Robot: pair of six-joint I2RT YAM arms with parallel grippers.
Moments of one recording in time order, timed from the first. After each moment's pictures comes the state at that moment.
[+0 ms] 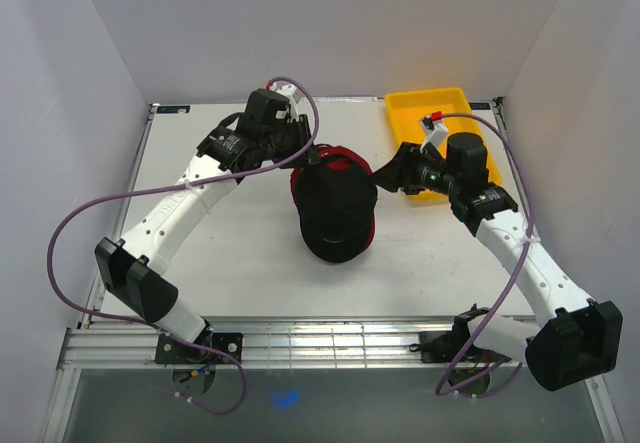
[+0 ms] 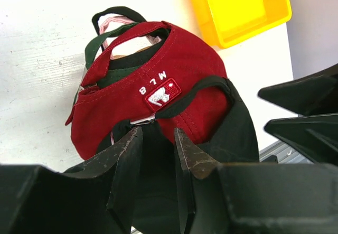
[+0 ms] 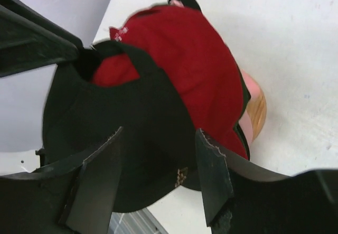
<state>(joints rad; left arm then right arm) -0.60 1.55 1.67 -0.76 0.07 -0.53 0.33 1.15 1.02 -0.21 -0.53 0.49</state>
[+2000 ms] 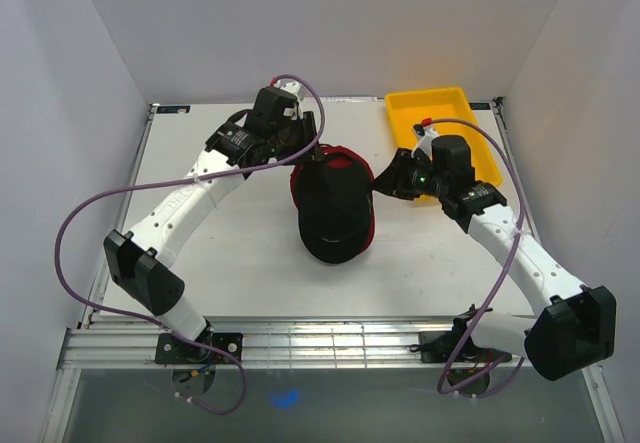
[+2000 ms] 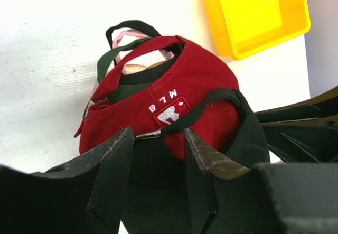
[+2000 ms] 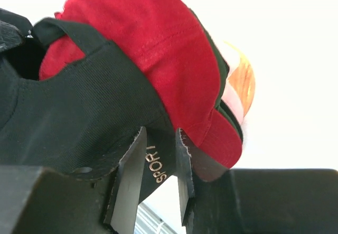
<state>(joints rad) -0.62 1.60 1.71 -0.77 0.00 -0.53 0.39 1.20 0.98 -0.29 -0.41 0.55</state>
